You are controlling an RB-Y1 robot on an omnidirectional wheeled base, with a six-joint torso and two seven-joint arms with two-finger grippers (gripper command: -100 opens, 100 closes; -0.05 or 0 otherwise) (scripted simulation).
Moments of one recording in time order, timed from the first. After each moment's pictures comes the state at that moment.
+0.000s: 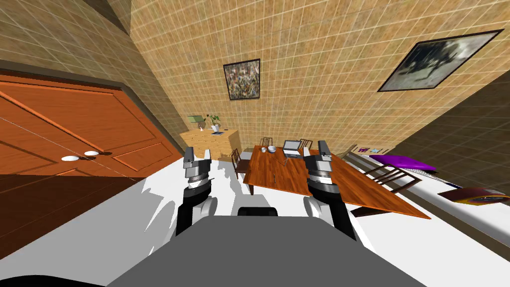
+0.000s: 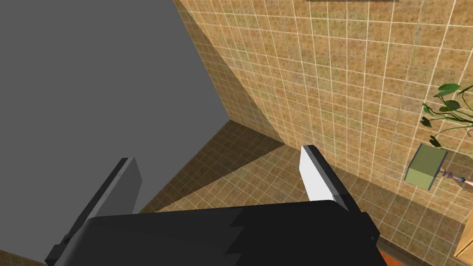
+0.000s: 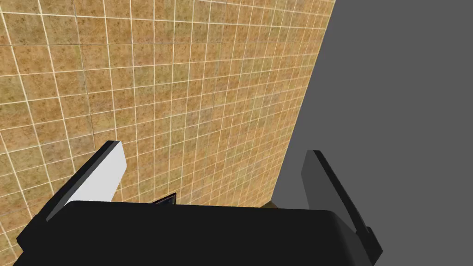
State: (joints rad) left arm 0.52 -0.01 0.02 -2.28 0.06 -0.62 -0.04; right arm 0.52 0.01 -0.05 -2.37 0.09 -0.42 -0.05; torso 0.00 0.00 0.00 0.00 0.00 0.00
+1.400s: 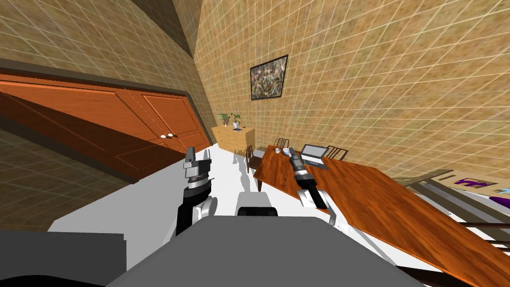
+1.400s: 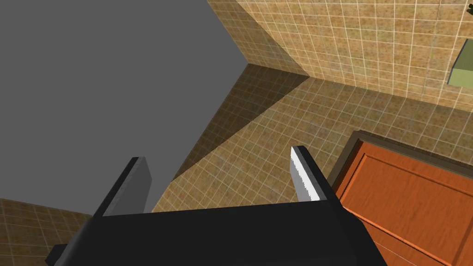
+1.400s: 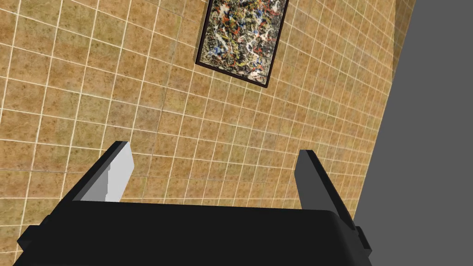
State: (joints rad) left arm 0.52 -0.01 0.02 -2.28 0.06 -0.62 -0.04; right arm 0.33 -0.18 -0.01 -2.05 0.20 -0.27 0.00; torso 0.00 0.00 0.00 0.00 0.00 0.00
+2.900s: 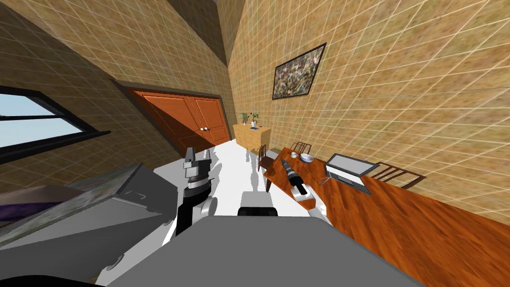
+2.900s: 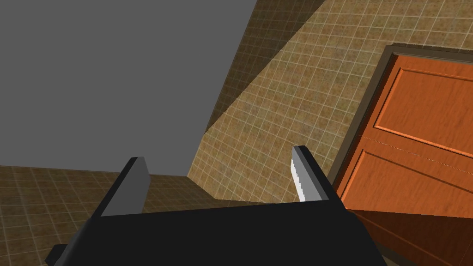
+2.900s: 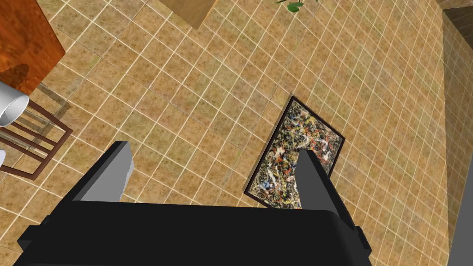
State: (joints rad) left arm 0.52 -0.01 0.02 -2.28 0.06 -0.62 -0.04; right arm 0.14 -0.23 0.03 -1.60 0.31 -0.09 0.07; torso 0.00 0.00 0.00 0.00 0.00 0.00
